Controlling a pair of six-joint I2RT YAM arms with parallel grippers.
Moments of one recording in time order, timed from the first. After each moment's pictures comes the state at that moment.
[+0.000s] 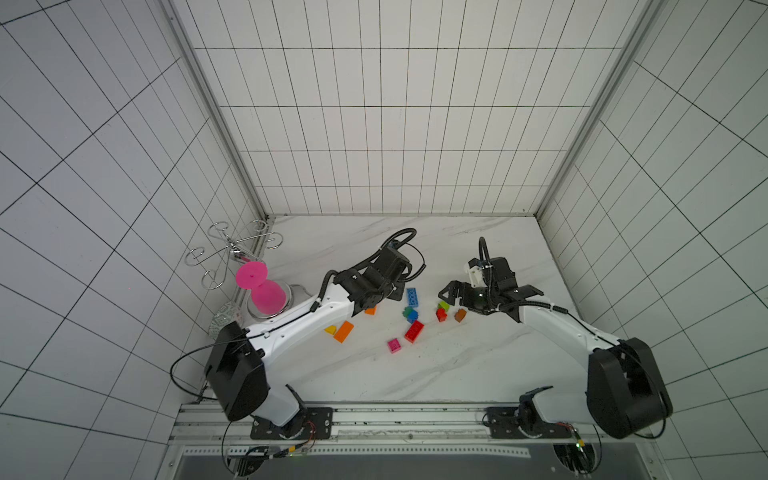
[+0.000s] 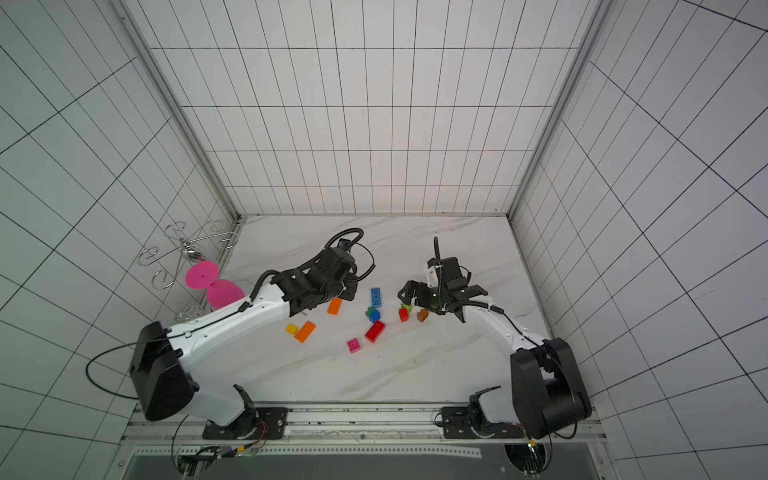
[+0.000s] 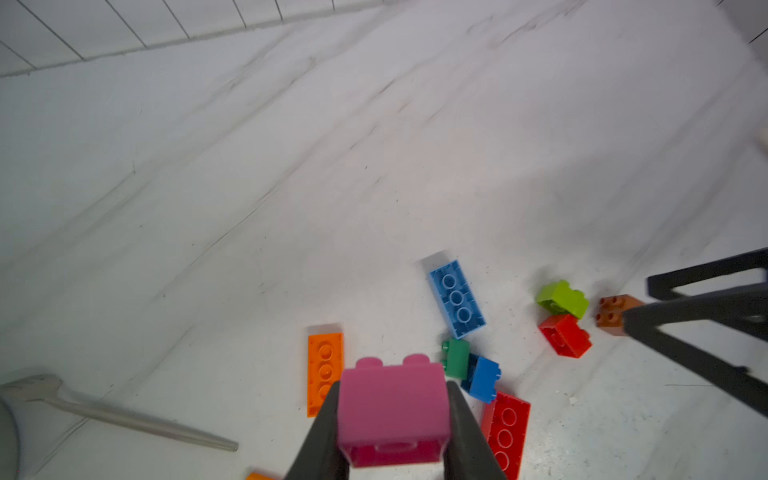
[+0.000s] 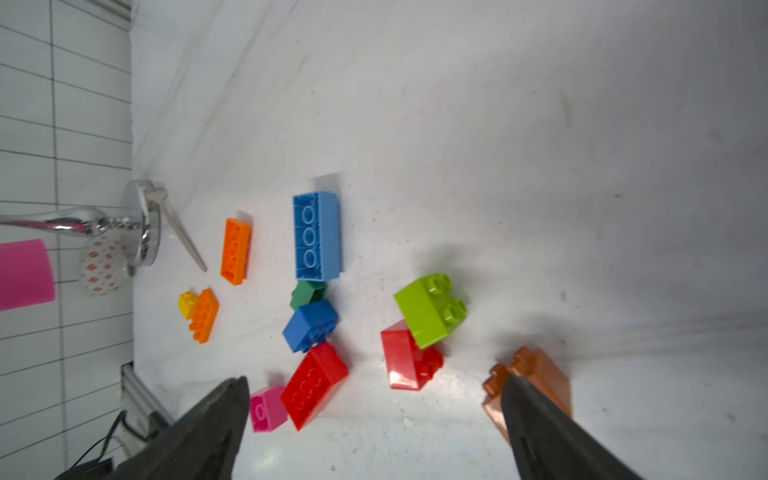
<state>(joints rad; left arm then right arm) -0.78 1.55 1.30 -0.69 -0.29 -0.41 0.31 1.33 0.78 -0.34 -0.34 0.50</state>
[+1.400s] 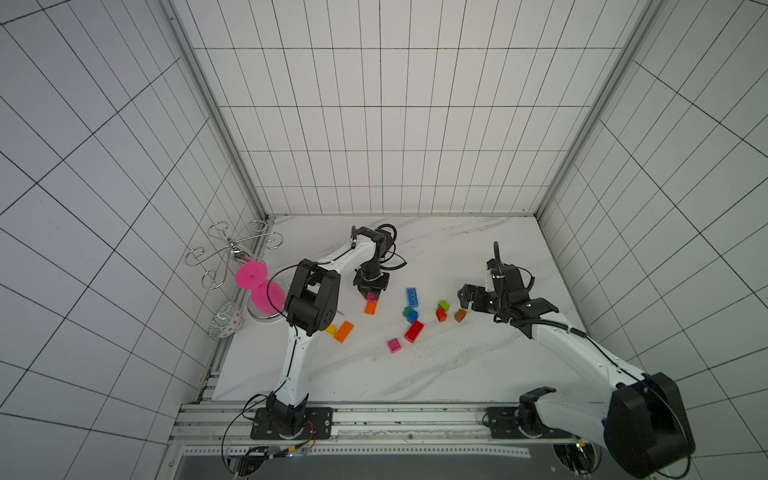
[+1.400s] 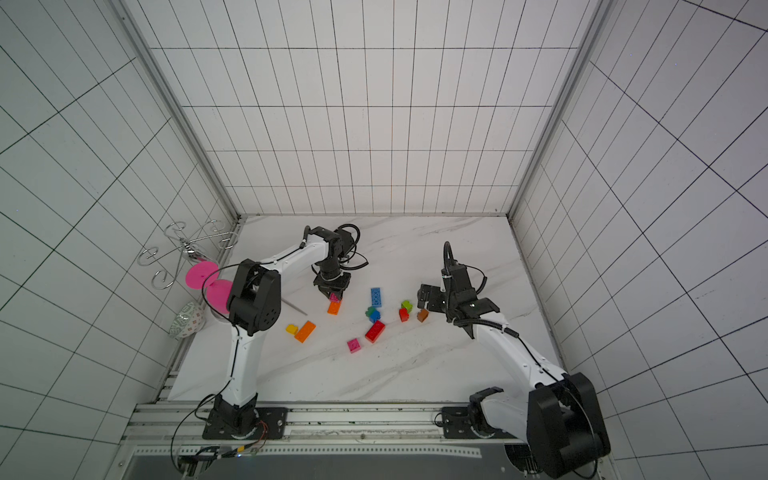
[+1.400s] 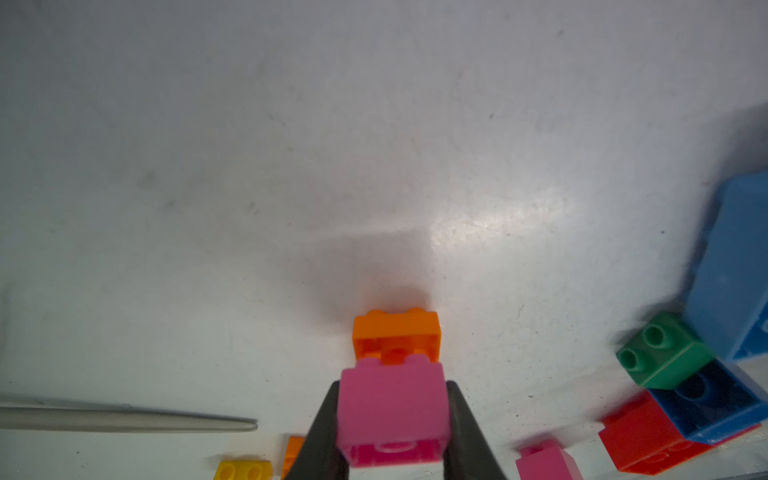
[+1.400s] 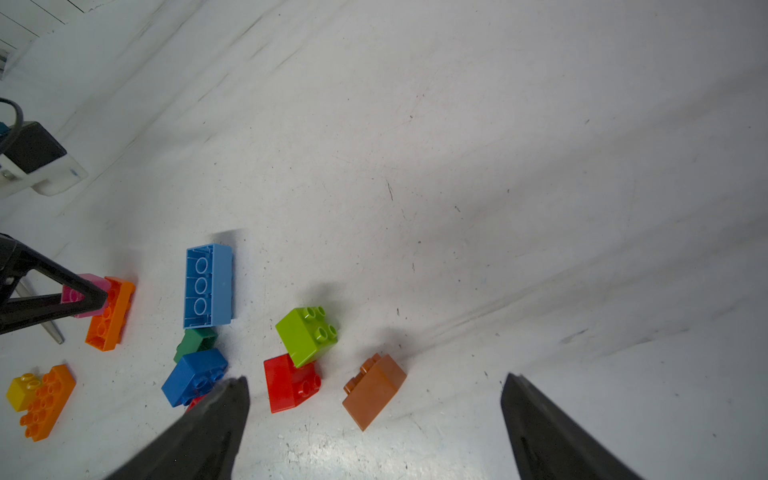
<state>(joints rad) -0.48 2.23 1.84 -1.30 0.11 -0.24 0.31 1.18 0.70 -0.35 -0.03 0.42</state>
